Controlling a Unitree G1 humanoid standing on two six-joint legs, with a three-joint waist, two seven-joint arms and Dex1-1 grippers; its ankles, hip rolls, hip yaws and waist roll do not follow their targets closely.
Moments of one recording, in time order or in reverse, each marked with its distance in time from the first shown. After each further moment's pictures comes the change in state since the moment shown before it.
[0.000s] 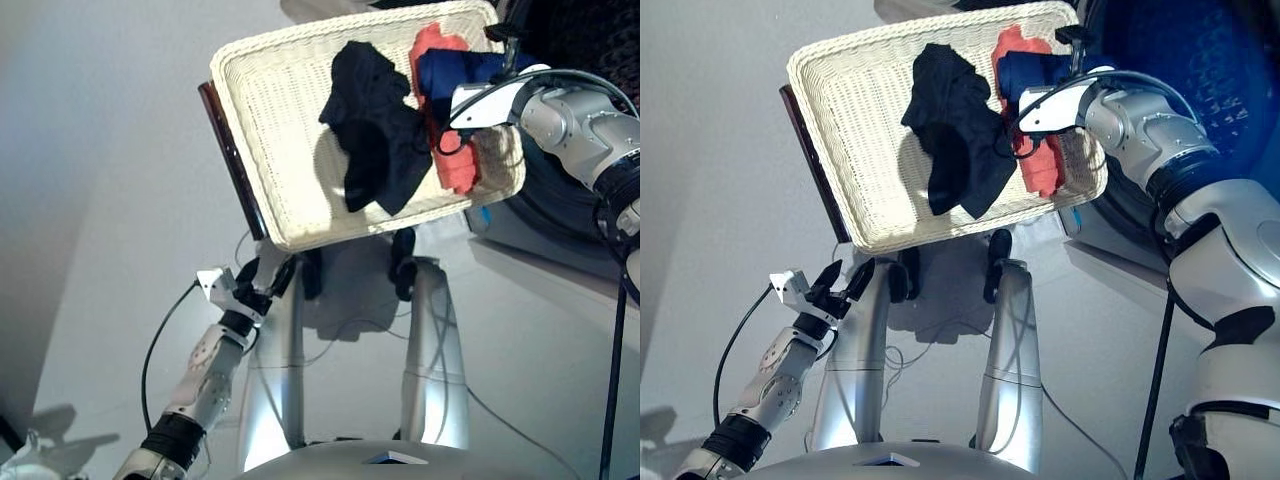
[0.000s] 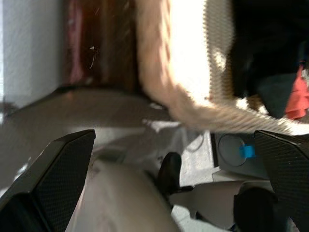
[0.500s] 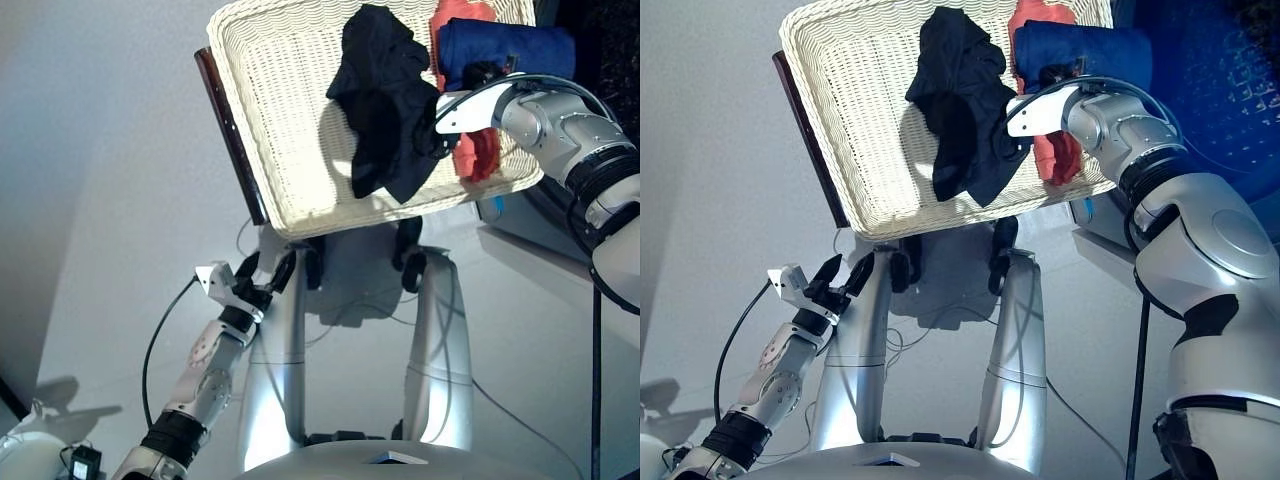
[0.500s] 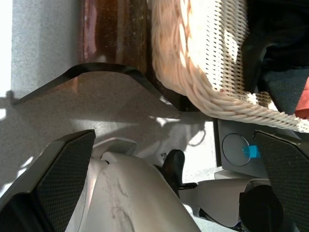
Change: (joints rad) left arm -0.005 -0.004 0.008 -0.028 0.001 0.003 0.000; right arm 0.001 0.099 0.029 0.195 -0.046 0.039 0.028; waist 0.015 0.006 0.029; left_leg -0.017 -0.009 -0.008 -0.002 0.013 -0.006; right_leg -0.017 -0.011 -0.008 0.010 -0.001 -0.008
